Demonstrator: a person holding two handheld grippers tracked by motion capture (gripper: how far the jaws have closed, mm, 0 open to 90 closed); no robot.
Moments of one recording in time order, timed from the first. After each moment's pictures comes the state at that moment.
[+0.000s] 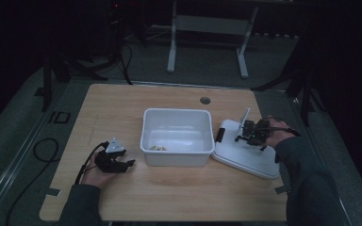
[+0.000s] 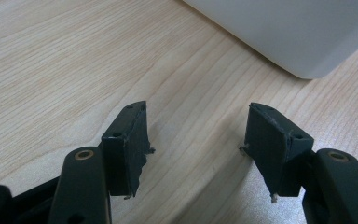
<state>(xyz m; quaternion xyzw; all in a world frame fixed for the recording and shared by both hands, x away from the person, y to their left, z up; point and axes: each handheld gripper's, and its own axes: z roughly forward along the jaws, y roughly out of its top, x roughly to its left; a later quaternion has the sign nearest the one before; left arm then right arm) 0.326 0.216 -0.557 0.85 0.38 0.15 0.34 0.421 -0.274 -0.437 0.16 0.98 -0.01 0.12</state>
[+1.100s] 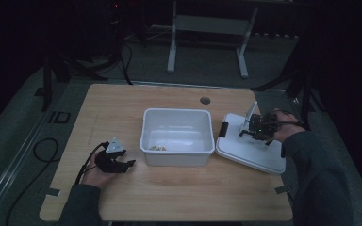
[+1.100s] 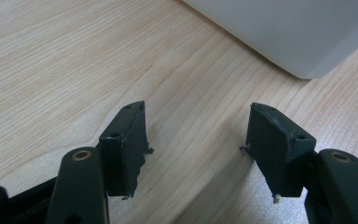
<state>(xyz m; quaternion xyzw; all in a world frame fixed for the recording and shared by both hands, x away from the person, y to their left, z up) 0.326 0.215 -0.557 0.85 0.38 0.15 0.34 0.417 -0.280 -0.400 0.14 0.98 0.00 0.13</state>
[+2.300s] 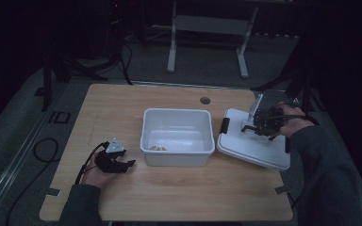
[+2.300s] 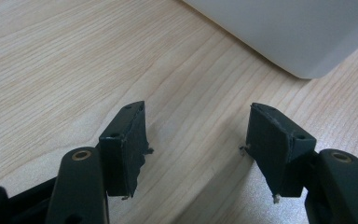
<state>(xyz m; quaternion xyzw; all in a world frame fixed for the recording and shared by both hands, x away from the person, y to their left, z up) 0.326 0.215 -0.557 0.85 0.38 0.15 0.34 0.411 -0.280 -0.366 0.12 0.98 0.01 0.14</state>
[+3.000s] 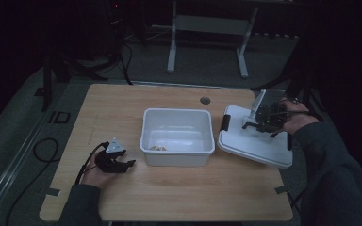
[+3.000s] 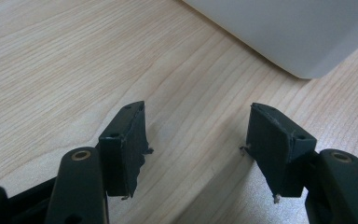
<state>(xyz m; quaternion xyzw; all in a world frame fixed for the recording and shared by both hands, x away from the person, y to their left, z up) 0.326 0.215 -0.556 0.85 0.38 0.15 0.34 0.409 -0.280 -0.348 0.12 0.98 0.01 0.14</state>
